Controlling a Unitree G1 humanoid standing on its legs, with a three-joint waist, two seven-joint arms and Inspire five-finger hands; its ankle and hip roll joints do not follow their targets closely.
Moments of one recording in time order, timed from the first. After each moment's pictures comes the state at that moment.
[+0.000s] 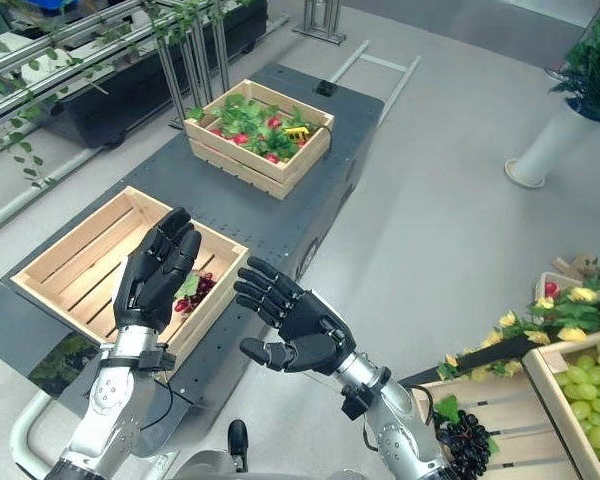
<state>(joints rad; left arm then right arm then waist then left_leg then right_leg) 0.04 0.41 -0.26 -0.03 -0.50 -0.44 0.21 0.08 -0.39 0.38 -0.02 0.92 -0.17 0.65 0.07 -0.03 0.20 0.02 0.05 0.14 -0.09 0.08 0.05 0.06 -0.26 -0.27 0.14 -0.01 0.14</state>
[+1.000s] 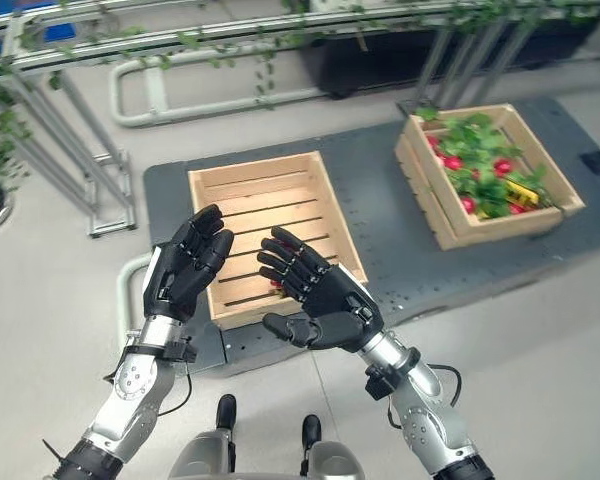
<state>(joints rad) -0.01 0.40 -0.35 0.04 -0.51 -0.44 0.14 0.09 -0.46 0.27 -0.09 0.95 -0.19 0.61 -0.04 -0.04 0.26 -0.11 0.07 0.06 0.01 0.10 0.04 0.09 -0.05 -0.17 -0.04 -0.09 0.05</state>
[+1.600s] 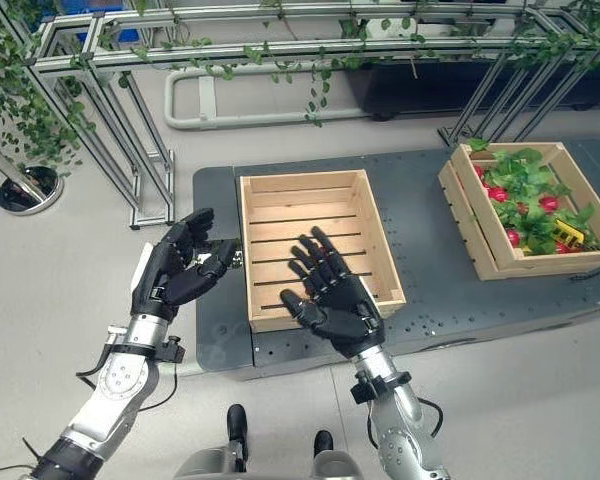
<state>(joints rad) -0.01 0.50 -0.30 0.03 -0.19 -0.37 0.33 0.17 -0.29 0.27 -0.02 0.92 -0.35 0.26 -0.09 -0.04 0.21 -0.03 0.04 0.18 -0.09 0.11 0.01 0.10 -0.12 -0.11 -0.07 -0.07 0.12</state>
